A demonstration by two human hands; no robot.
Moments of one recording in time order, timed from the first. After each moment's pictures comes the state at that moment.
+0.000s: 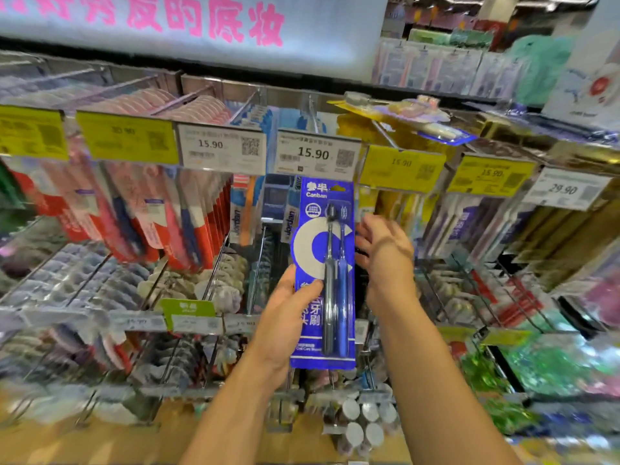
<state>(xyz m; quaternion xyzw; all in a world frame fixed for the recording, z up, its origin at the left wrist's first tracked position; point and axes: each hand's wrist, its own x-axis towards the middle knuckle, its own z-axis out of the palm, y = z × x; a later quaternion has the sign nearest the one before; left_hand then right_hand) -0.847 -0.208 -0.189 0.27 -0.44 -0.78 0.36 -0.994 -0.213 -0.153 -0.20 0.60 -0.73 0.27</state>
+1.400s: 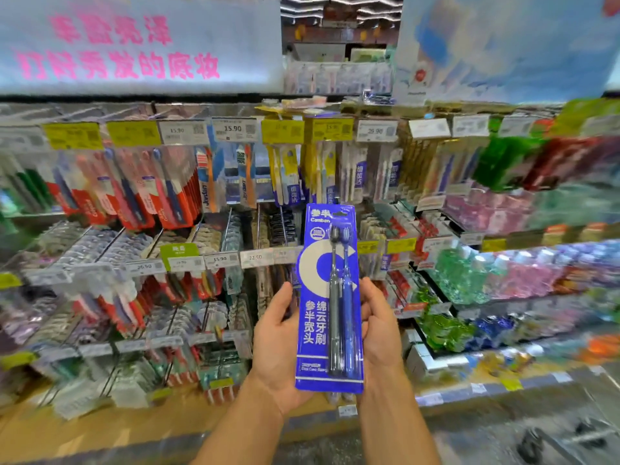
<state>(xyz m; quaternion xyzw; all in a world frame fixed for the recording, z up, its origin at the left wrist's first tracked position) -0.794 0.050 -0.195 0.13 -0.23 -0.95 0.18 -0.885 0.107 -0.186 -0.04 0.33 -0.81 0.49</state>
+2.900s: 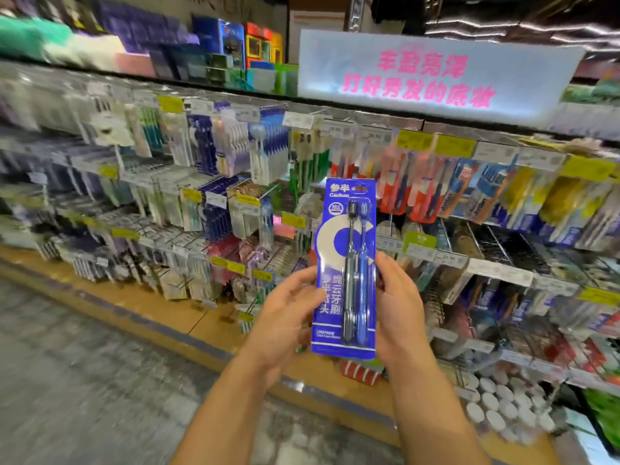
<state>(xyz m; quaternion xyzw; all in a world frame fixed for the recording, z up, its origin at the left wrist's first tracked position) -0.330 -0.008 -0.164 0.33 -0.48 -0.67 0.46 -0.483 -0.004 -0.153 -0.29 0.39 -0.72 0.50</state>
